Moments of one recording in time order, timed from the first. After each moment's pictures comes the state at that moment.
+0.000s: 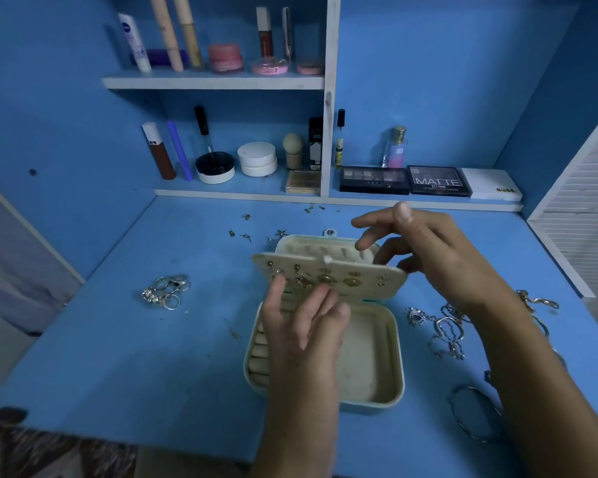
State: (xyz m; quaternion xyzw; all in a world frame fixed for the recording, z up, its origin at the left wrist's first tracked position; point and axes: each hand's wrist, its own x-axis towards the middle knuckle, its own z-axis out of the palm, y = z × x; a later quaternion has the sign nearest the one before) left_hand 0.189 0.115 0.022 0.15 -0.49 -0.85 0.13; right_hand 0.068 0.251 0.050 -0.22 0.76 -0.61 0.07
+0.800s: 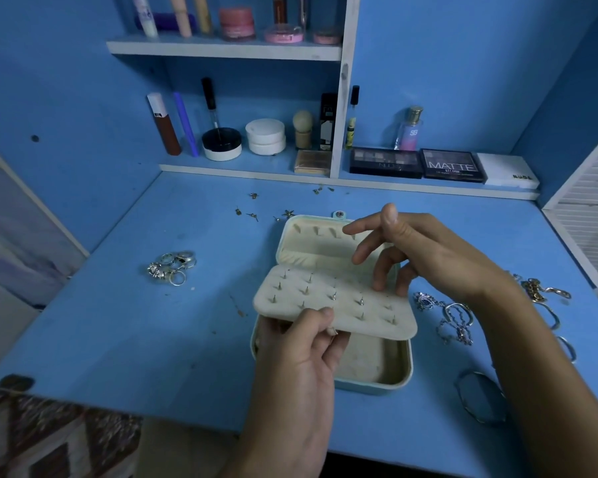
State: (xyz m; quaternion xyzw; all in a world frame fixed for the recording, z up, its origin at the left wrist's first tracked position) left_hand 0.200 0.106 0.018 0.23 -0.33 -0.91 0.10; right_hand 0.072 0.240 0.046 -0.22 0.78 -0.55 0.20
